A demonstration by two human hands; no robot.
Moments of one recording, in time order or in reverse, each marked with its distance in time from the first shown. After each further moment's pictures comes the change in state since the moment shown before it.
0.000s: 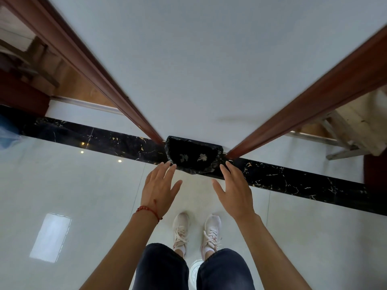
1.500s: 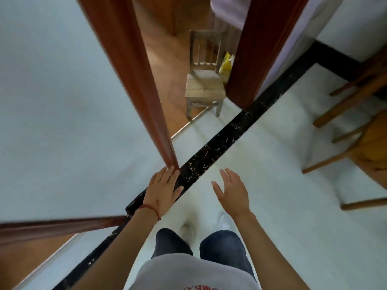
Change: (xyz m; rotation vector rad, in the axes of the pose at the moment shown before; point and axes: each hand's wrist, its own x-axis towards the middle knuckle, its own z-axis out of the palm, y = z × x) left_hand -0.016 0.162 -0.126 0.489 -0.355 1.021; right_hand -0.177 -0.052 -0.120 0.206 0.469 0.835
